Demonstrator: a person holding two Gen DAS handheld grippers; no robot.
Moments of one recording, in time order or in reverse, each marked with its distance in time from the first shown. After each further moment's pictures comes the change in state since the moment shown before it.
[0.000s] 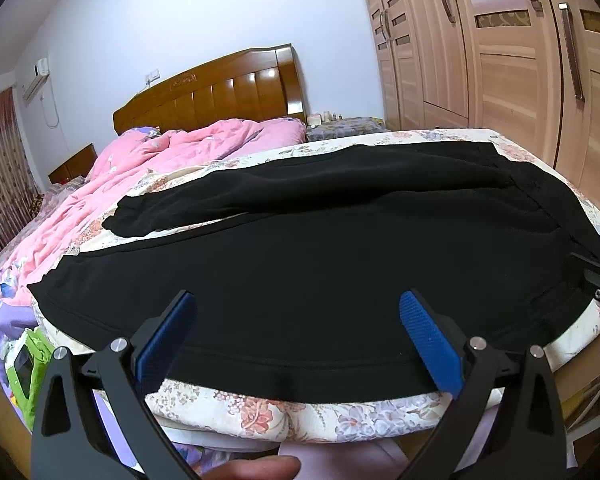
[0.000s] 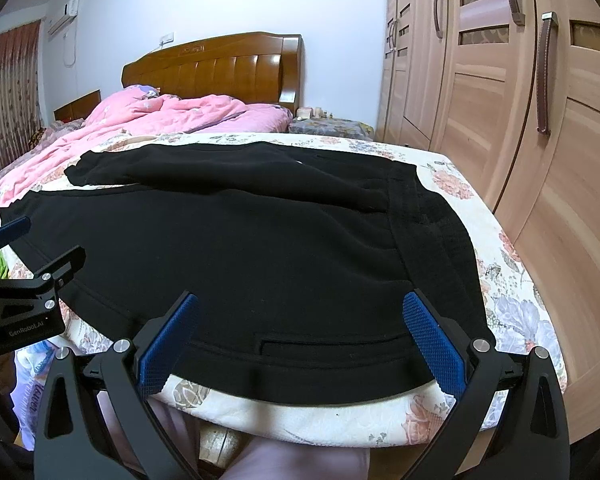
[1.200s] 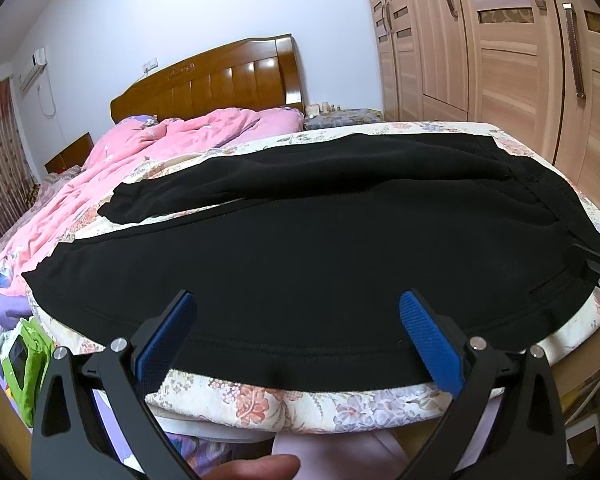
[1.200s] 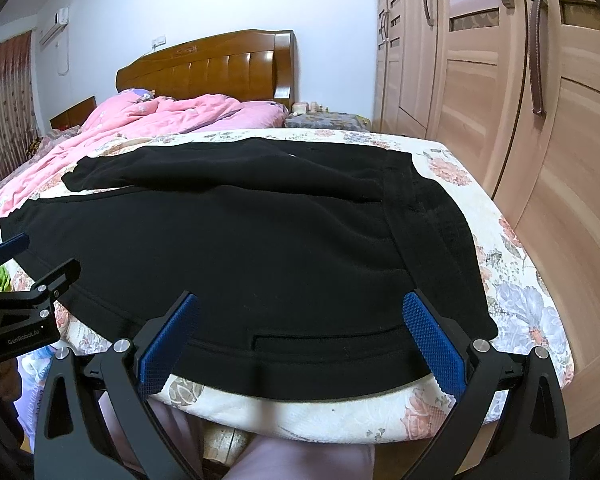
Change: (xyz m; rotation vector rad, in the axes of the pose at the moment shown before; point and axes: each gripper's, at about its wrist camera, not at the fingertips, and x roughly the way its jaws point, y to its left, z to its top) left arm 0.003 0.005 -0.006 -0.015 0.037 -0.018; right arm 0.004 -0.010 -0.003 0.045 0.018 0.007
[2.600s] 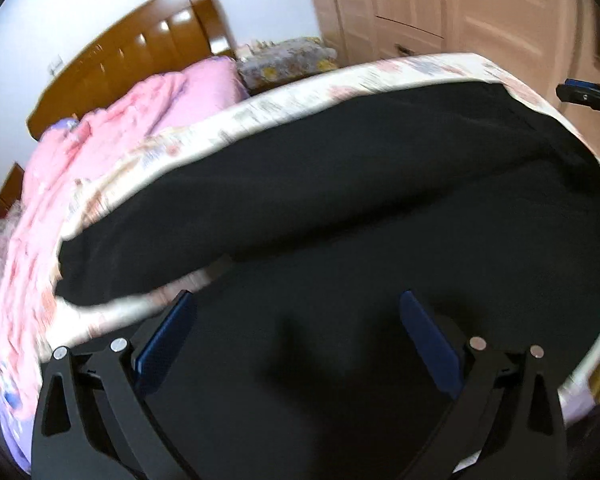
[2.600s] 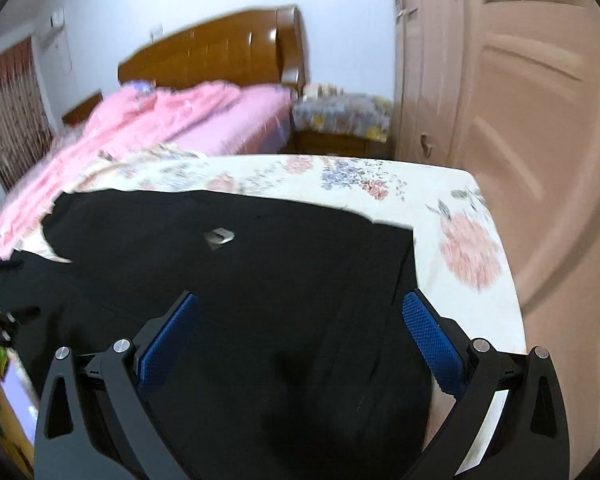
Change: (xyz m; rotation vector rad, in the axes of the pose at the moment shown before) left arm 0.147 0.066 0.133 0.279 0.250 -0.161; right arm 0.178 -0.109 0.186 -0.054 0.155 0.139
